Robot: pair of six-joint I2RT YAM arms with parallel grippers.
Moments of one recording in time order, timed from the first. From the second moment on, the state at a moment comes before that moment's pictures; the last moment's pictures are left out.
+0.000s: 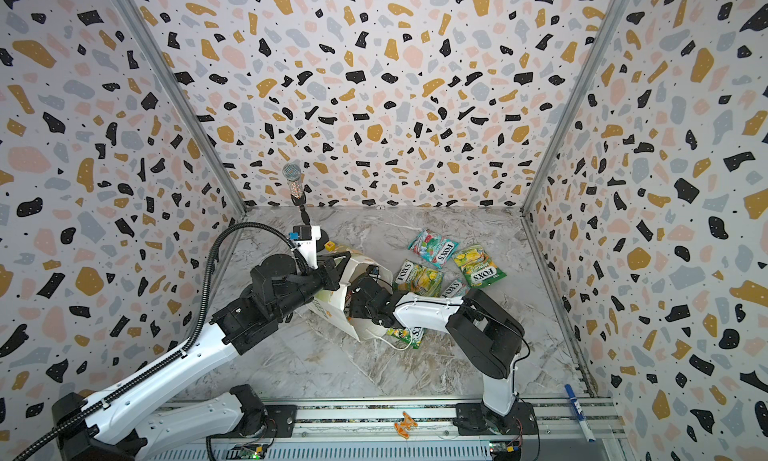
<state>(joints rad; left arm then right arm) -0.74 1.02 0.92 -0.09 -0.07 -0.60 0.96 1.85 1.11 -0.10 0.08 0.87</state>
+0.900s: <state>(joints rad) -0.74 0.98 0.92 -0.19 -0.16 -0.55 0.95 1.71 0.98 0.10 0.07 0.81</state>
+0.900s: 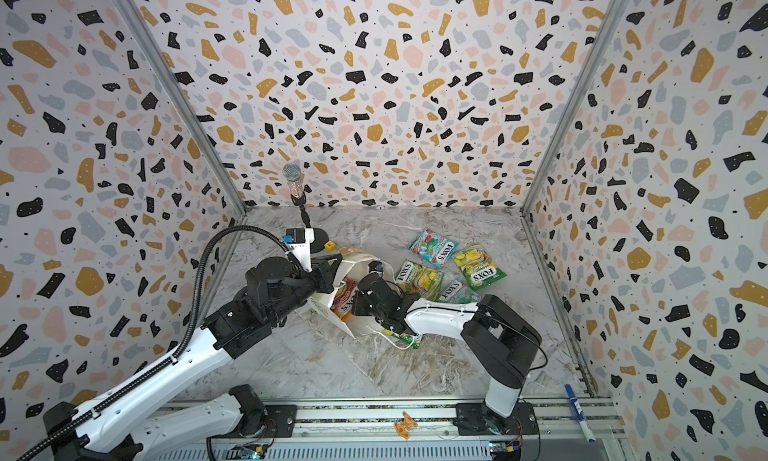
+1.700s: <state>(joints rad) -0.74 1.00 0.92 -0.21 -0.23 -0.53 0.96 1.34 0.94 0.03 0.00 0.58</state>
